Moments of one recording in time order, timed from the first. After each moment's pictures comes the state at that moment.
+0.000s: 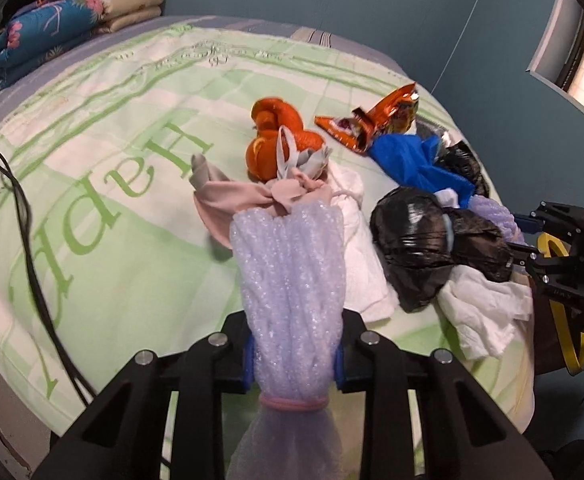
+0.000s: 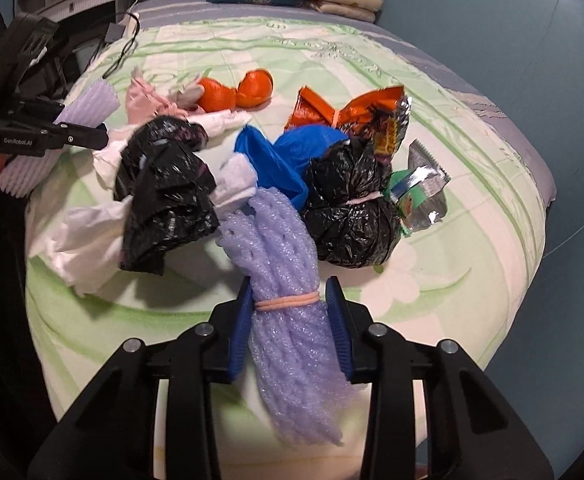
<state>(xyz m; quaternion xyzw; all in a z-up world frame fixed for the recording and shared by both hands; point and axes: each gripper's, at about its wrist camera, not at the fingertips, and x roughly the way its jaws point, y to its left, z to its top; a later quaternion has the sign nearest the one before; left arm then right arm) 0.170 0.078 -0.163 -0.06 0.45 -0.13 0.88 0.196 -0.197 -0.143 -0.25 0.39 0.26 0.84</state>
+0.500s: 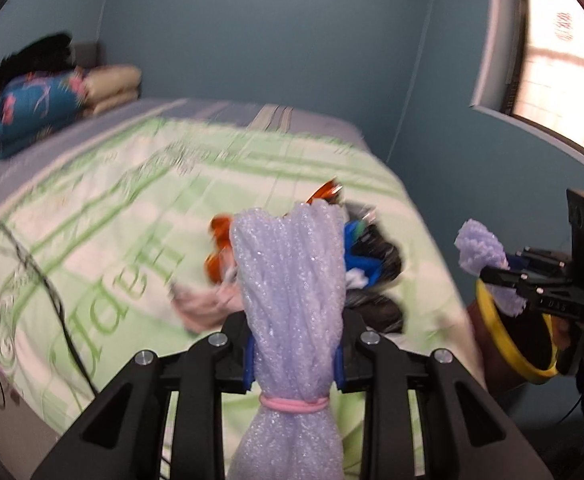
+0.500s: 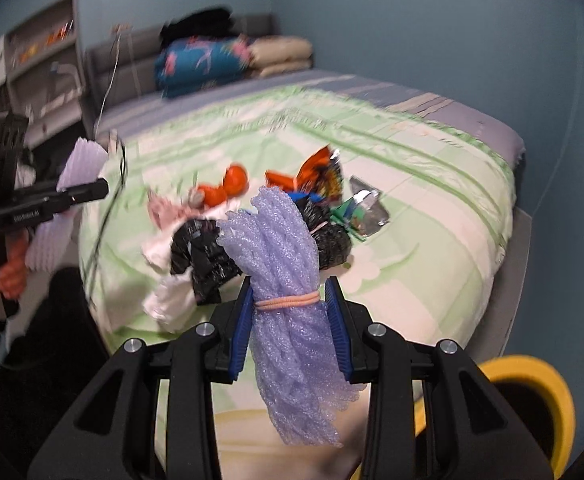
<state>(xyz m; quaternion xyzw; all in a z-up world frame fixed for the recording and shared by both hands) 0.122 0.044 -0.062 -0.03 0.31 -0.17 0.93 0.129 -0.259 -0.069 -0.06 0.33 0.23 0.91</state>
